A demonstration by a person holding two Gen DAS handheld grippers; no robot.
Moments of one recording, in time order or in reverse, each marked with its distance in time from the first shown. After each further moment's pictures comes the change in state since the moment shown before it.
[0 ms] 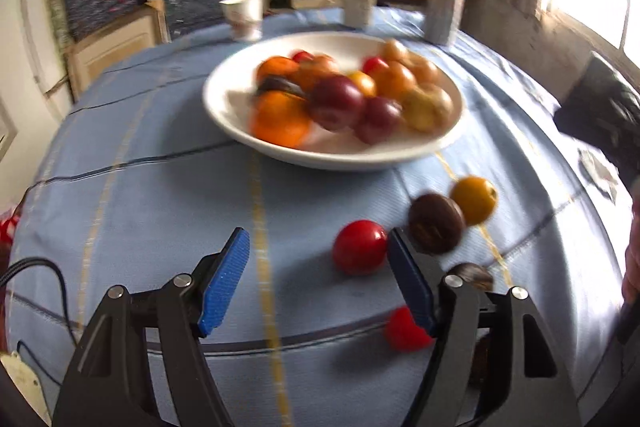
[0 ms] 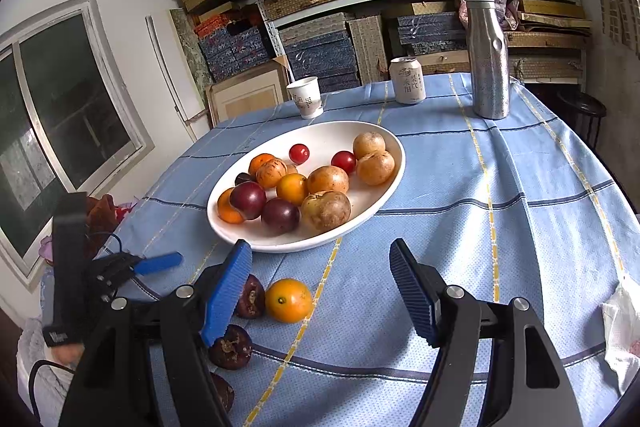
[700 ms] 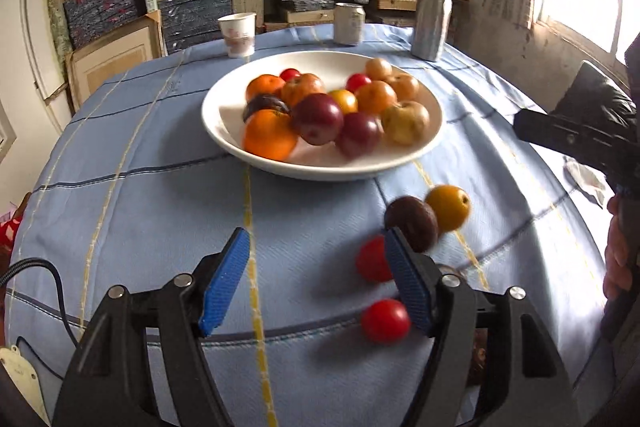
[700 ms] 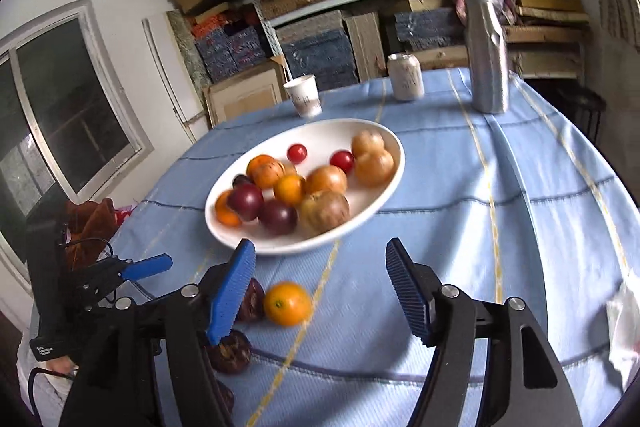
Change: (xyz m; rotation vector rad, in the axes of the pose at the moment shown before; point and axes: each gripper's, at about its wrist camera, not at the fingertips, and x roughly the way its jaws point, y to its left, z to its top) left arm -0.016 -0.016 -0.005 0.029 -0.041 -0.044; right arm 0.003 -0.003 0.002 0.026 0.009 0.003
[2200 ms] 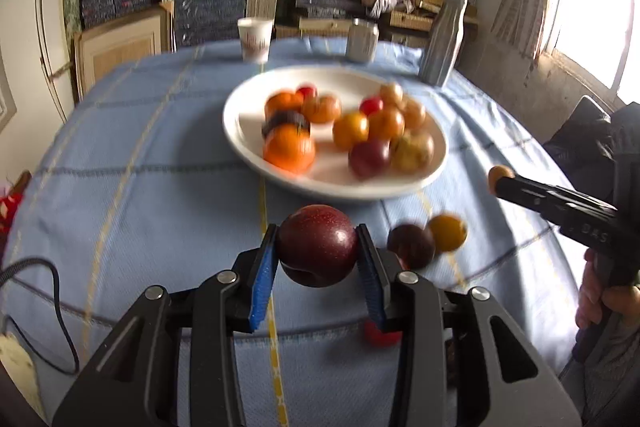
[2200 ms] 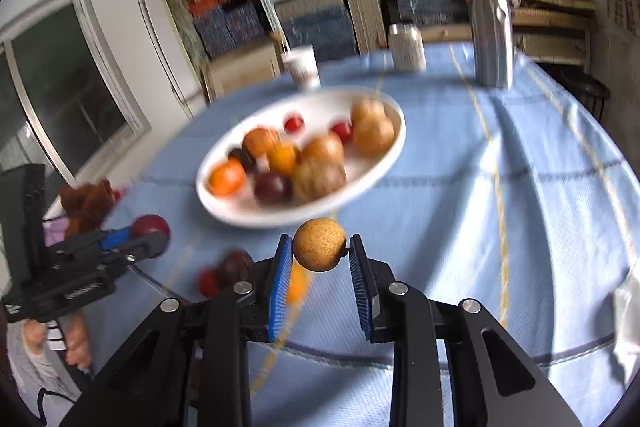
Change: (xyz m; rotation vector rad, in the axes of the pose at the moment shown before) left arm -0.020 0.024 0.020 -0.101 -0.031 -0.016; right arm 0.007 -0.001 0.001 -0.015 0.068 0.007
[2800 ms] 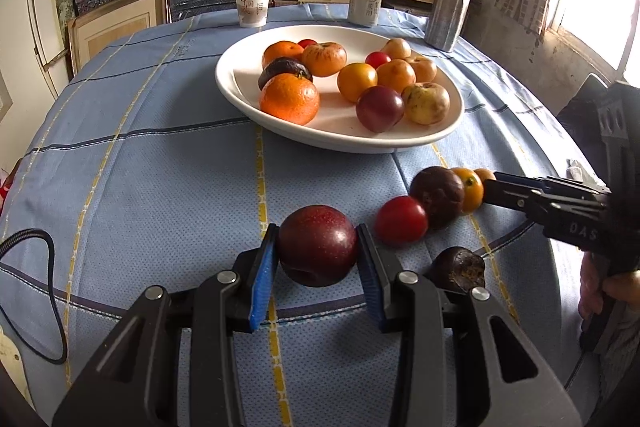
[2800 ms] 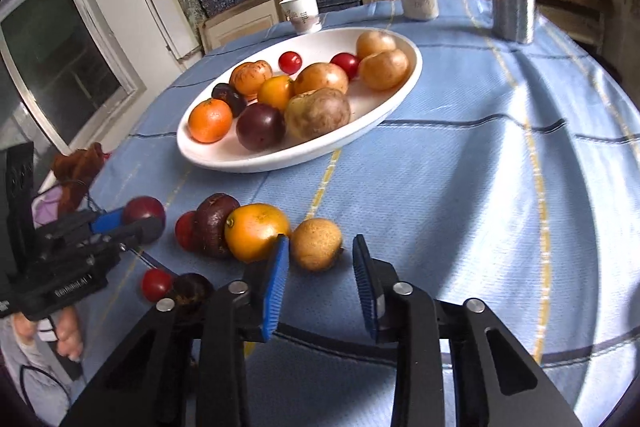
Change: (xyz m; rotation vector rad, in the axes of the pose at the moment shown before) left arm 0.030 0.002 -0.029 0.014 0.107 0.001; right arm 0.050 -0.005 -0.025 -0.003 0.194 0.011
